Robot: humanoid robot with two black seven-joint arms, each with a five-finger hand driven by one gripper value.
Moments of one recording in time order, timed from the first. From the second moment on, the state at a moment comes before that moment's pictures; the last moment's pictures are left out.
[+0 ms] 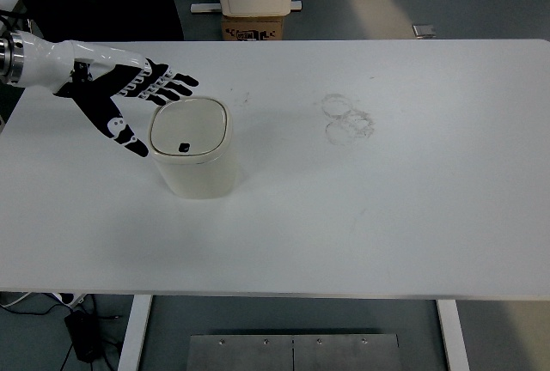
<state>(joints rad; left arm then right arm) -1.58 0.96 0.16 -1.43 0.48 -0.61 0.07 0.00 0.00 0.31 0.20 -0.22 0.04 0.49</state>
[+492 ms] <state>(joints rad) -1.60 0.95 0.24 -1.44 0.50 -0.61 0.09 0.00 0.00 0.31 0.20 -0.22 0.04 0.49</state>
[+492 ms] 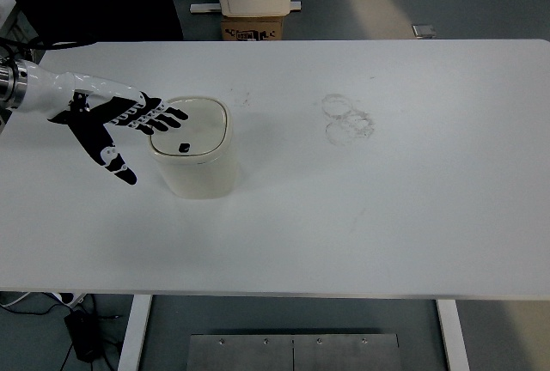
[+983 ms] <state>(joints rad) -1.56 0.89 0.24 -1.43 0.50 -0.61 0.09 0.00 0.00 0.31 0.20 -0.22 0.04 0.49</state>
